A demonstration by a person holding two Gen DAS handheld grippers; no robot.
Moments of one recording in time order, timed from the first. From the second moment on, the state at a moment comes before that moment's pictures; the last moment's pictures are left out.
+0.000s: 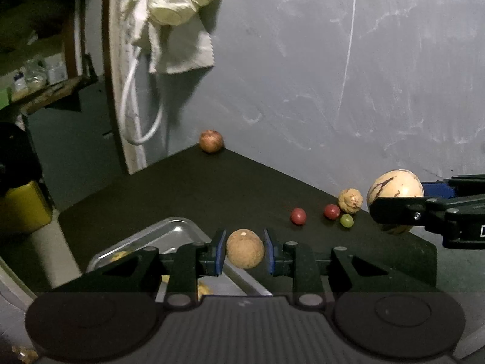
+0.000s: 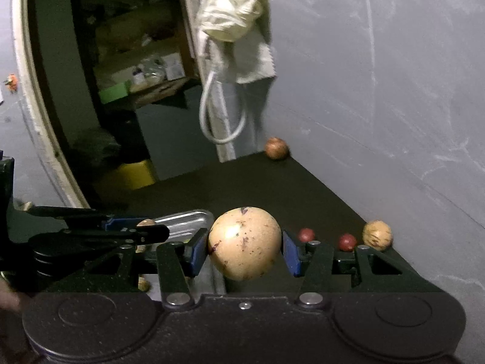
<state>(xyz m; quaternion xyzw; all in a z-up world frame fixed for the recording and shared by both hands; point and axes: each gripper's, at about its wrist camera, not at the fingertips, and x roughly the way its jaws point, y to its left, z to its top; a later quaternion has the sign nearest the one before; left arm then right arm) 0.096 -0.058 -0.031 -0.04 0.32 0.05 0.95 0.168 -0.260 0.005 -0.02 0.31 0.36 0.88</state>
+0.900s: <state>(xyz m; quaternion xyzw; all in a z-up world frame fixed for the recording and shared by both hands) 0.003 -0.012 -0.053 -0.09 0.32 0.15 0.93 0.121 -0.193 0.006 -0.07 0.31 0.46 0.83</state>
